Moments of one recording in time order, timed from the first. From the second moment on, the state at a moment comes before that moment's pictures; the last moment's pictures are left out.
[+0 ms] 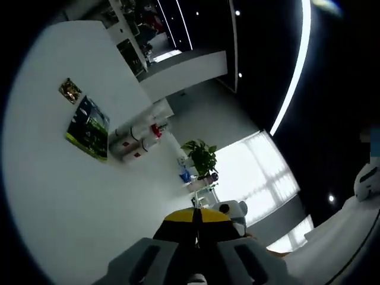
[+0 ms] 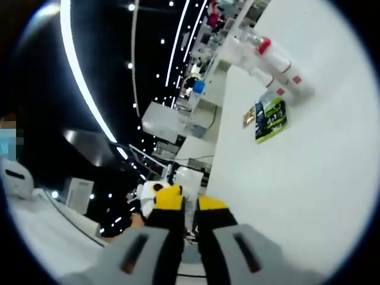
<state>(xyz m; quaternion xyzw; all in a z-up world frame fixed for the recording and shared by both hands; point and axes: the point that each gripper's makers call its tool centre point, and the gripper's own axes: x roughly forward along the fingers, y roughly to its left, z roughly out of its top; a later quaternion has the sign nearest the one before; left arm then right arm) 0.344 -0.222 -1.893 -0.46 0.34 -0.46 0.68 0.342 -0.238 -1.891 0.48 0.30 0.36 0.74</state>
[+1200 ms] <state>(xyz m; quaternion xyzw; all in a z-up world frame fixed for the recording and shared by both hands) 0.346 -0.210 -1.899 -0.42 0.37 -0.45 0.69 0.365 -0.236 -1.899 0.40 0.30 0.34 0.79</state>
